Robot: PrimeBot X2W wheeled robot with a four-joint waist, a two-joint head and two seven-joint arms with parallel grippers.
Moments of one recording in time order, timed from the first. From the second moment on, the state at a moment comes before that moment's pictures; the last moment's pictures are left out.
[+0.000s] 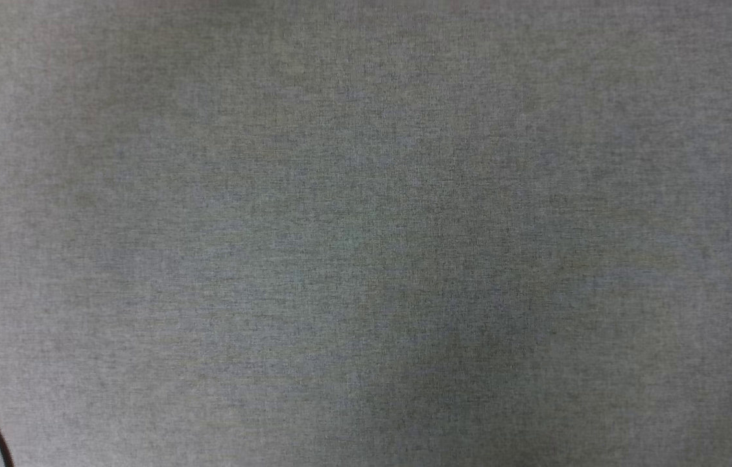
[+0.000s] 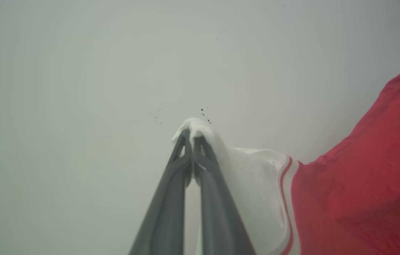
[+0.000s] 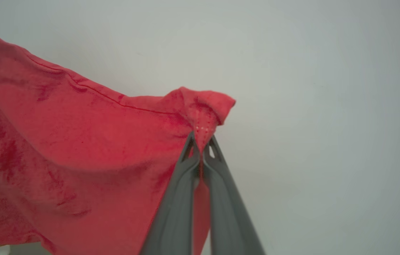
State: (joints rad) left arm -1.81 0.57 -0.50 0.44 -0.36 -0.12 -0.17; right arm -1.86 -0.45 0.54 0.66 0.49 0.13 0.28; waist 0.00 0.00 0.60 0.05
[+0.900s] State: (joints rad) left arm -1.23 0.55 -0.61 0.57 -0.46 -0.11 -0.26; right arm -1.37 -0.44 0.88 0.79 0.71 0.13 0.08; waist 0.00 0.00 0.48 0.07
